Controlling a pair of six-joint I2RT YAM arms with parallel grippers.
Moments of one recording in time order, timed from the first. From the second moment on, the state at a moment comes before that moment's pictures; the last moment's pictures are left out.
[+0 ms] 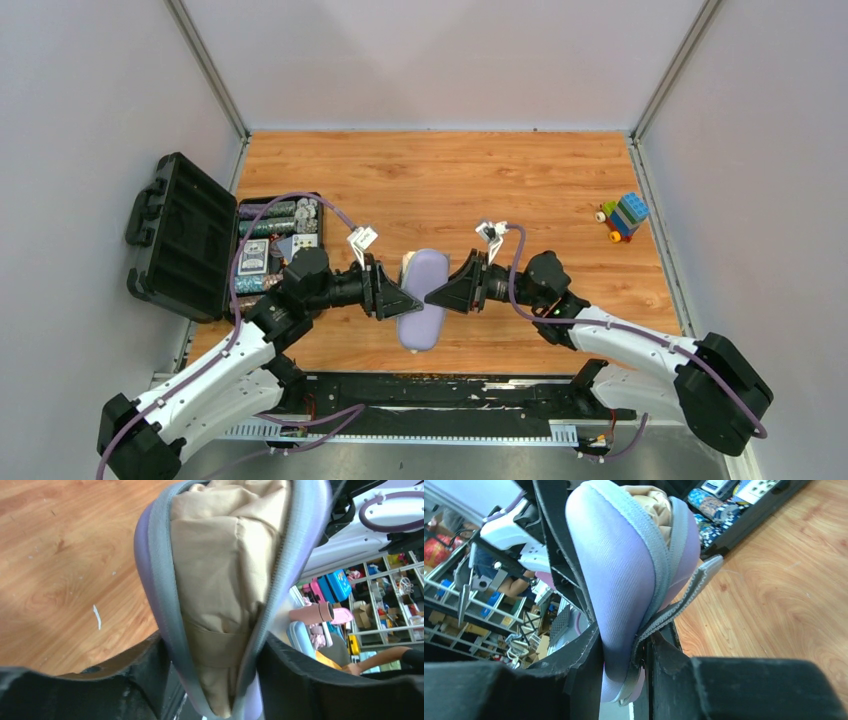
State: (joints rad) left arm -0.68 0.75 0.52 -0.01 0.61 -0.71; right arm 0.80 1.09 0.43 0.77 -0.61 0.85
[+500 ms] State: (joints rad) left arm -0.68 0.69 0.46 0.09 0.64 -0.66; right arm 0.80 1.01 0.46 0.68 -0.56 0.85
